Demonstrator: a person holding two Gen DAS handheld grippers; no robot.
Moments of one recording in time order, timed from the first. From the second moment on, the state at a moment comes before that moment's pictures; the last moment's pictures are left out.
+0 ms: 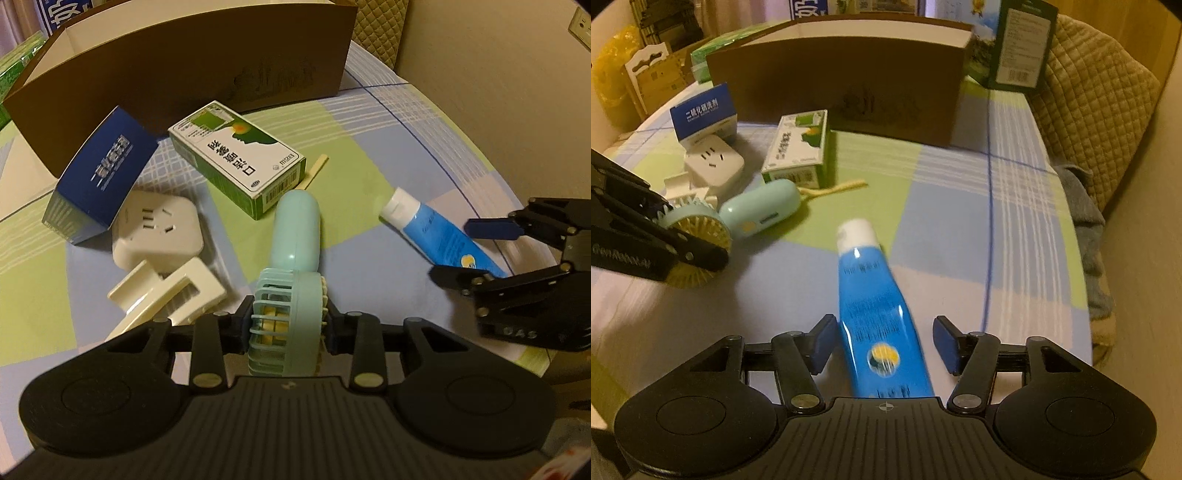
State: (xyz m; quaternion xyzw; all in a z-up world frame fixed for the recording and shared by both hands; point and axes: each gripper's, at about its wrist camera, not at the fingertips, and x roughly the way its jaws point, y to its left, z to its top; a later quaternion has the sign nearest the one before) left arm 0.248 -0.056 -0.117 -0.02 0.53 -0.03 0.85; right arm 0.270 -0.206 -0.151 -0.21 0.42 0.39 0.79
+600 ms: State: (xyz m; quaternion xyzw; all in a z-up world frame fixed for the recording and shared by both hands) left arm 0.253 -0.059 -0.118 -0.02 0.53 -0.02 0.85; right arm 0.272 -0.183 -0.151 -0.21 0.41 0.40 0.79
